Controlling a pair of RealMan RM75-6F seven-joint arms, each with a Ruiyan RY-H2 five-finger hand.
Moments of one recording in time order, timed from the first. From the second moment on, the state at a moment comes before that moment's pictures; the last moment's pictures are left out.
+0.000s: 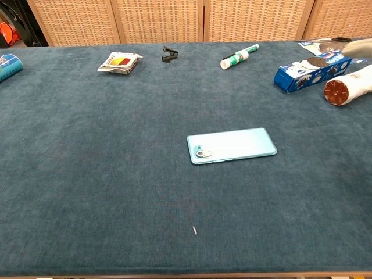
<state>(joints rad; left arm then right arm) 0.00 -0.93 0.02 -1.72 1.62 1.60 -0.21 0.28 -1.34 0.02 -1.63 -1.66 1.40 -0.27</state>
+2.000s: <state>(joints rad) -0.01 -0.91 0.02 -1.71 1.60 1.57 -0.27 0.57 -1.84 0.13 -1.34 -1.31 1.06 -0.70</state>
